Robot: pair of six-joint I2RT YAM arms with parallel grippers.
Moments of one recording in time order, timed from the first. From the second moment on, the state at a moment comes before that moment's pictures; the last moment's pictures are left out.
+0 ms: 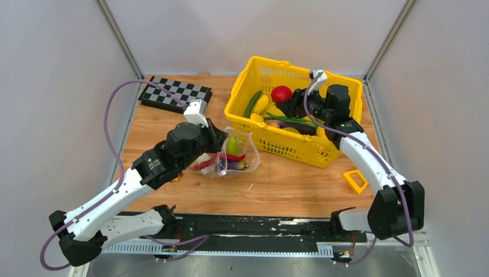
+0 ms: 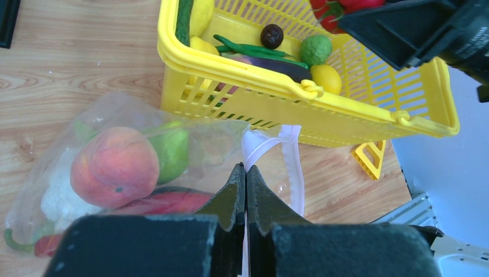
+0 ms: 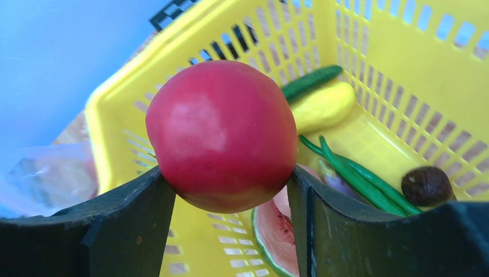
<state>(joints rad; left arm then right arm) -0.87 0.92 1.03 -0.45 -0.33 -0.64 0.25 1.34 1.04 0.07 -0.48 0.26</state>
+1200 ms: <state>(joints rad) -0.87 0.93 1.03 -0.43 -0.32 -0.64 0.62 1.20 1.14 -0.35 -0.86 -0.08</state>
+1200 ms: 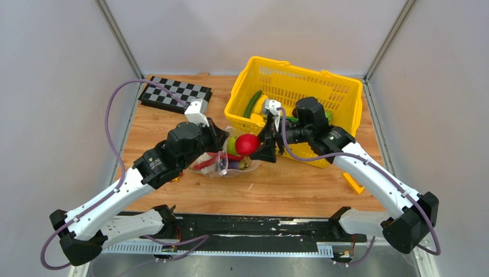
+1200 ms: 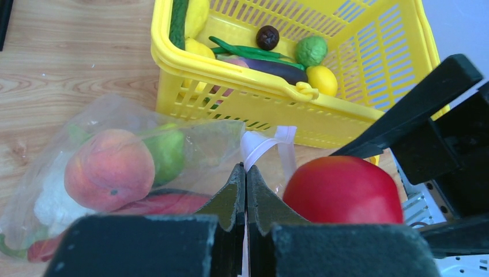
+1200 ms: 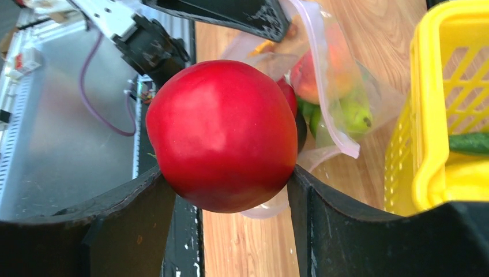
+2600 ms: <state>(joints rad) -0.87 0.93 1.03 -0.42 -0.32 -0.64 0.95 1.31 1.16 -0.29 -0.15 -0.12</state>
